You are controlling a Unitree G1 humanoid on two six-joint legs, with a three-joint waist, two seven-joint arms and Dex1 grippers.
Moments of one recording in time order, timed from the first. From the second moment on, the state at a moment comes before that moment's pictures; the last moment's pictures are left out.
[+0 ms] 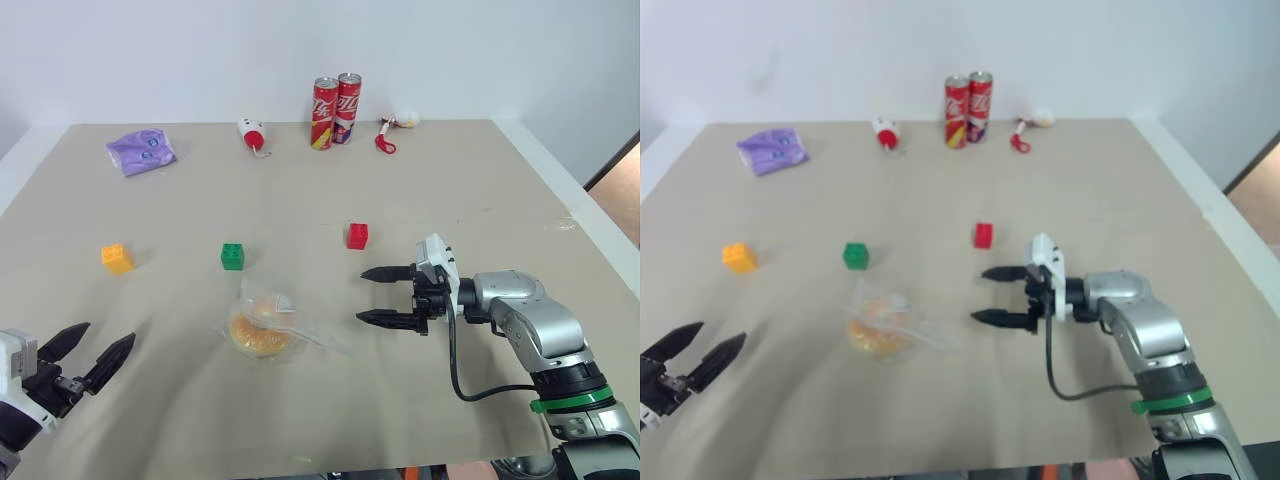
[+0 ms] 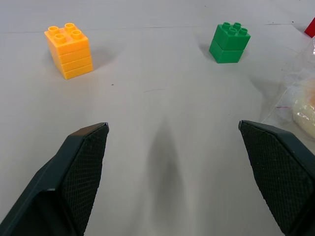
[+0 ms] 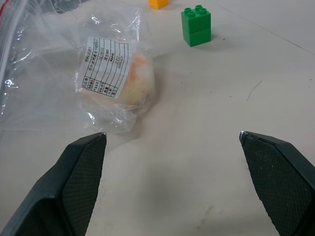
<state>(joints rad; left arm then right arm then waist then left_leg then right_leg) 0.54 0.49 0.70 -0.51 -0.73 0.42 -0.68 -0.42 -0.68 0.10 -0.03 0.47 0.45 1.22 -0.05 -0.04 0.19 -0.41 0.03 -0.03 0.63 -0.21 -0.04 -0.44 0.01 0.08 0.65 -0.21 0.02</state>
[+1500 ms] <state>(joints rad) 0.54 0.68 0.67 -0.75 -0.94 0.45 -0.84 -0.86 -0.21 0.50 0.49 0.11 0.09 1.40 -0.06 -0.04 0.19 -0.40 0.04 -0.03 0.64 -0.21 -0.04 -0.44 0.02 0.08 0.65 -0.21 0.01</state>
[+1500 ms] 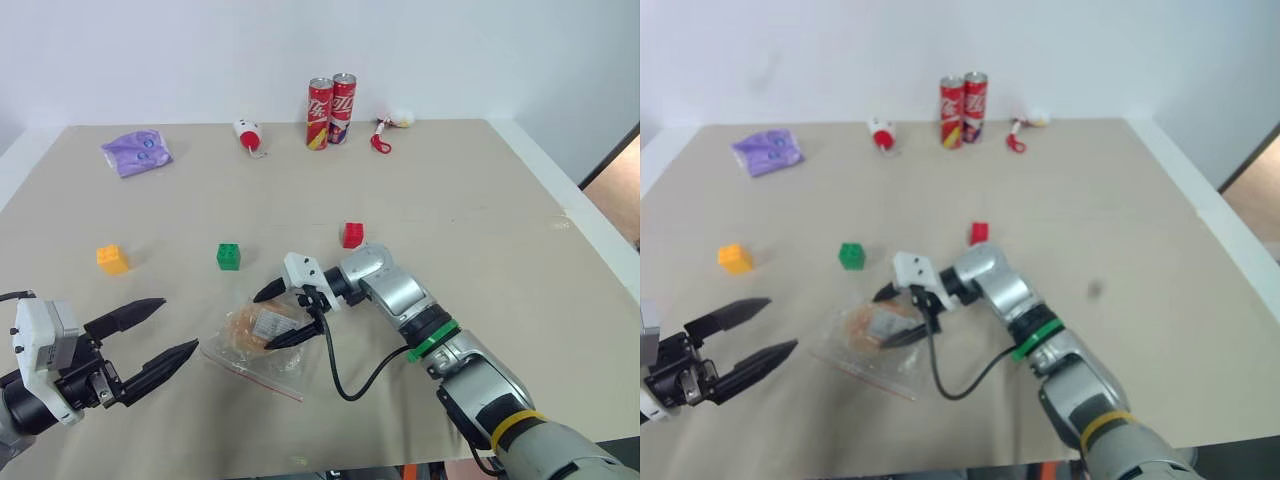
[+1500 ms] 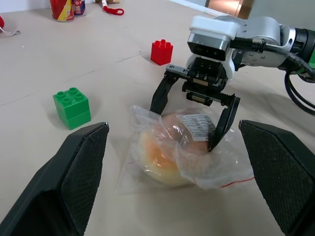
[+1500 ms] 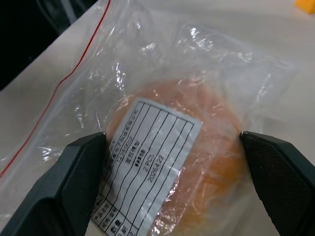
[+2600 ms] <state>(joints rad) 0.26 0.67 0.37 -0.65 -0.81 0.43 -0.83 -0.92 -0.75 0.22 0.54 0.24 0.16 1.54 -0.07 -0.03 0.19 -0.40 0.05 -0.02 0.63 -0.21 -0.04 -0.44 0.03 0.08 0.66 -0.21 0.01</state>
